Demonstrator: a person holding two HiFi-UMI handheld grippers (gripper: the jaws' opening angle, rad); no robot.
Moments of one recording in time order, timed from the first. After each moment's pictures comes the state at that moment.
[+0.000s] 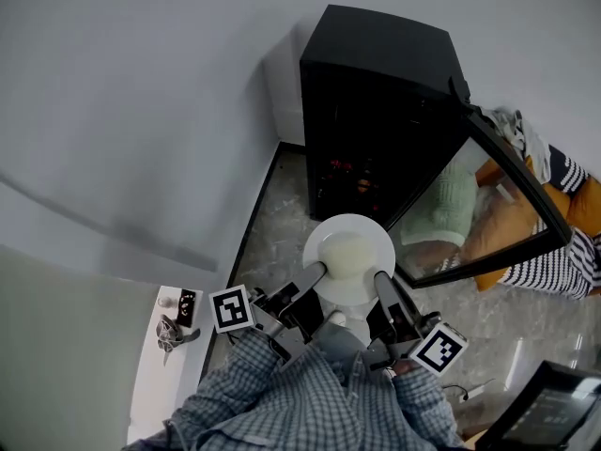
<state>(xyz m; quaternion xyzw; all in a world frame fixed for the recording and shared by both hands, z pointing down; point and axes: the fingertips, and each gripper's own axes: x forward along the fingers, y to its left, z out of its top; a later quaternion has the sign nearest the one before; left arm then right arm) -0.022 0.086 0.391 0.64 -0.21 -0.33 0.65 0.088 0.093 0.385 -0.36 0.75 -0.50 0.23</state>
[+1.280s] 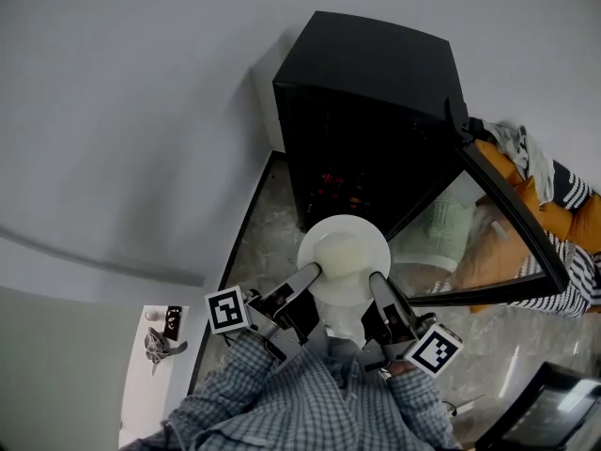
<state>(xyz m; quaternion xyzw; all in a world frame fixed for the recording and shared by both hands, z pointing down) 0.000 0.019 0.405 0.64 -0.22 -0.34 0.65 0.111 0.024 0.398 -0.35 0.76 -0.49 0.23</state>
